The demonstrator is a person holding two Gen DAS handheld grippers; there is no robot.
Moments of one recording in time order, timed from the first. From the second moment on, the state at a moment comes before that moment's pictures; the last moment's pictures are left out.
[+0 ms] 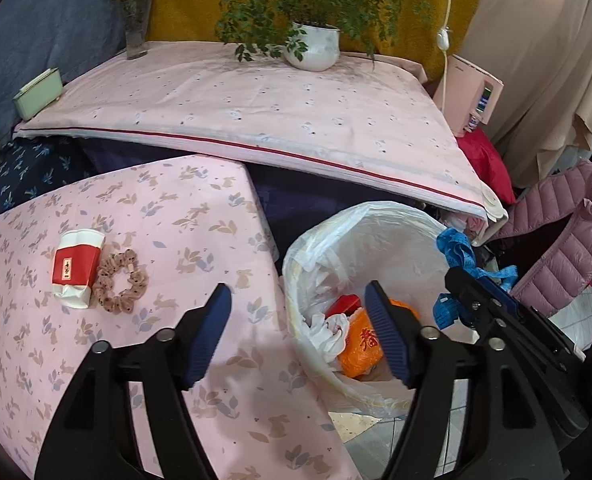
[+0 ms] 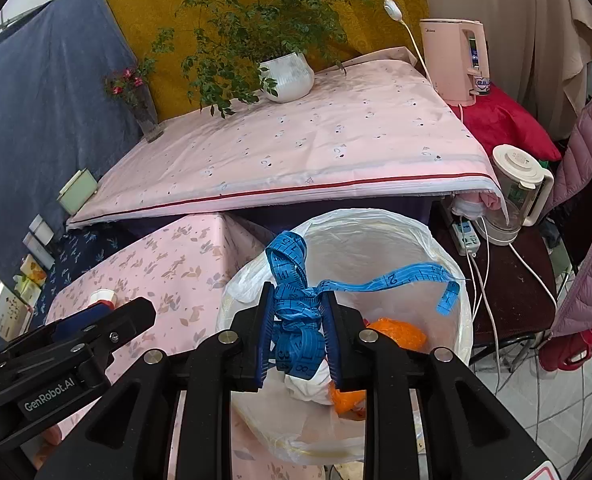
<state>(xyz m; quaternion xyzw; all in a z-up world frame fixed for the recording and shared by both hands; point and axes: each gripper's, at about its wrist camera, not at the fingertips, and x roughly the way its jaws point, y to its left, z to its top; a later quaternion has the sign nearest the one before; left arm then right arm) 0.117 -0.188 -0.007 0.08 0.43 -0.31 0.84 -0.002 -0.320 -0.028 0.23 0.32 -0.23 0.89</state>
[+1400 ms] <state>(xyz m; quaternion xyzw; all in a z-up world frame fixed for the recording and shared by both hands) 0.172 -0.083 -0.031 0.01 0.46 -0.21 0.86 0.066 -0.232 -0.026 0.17 0.35 -0.16 0.91</state>
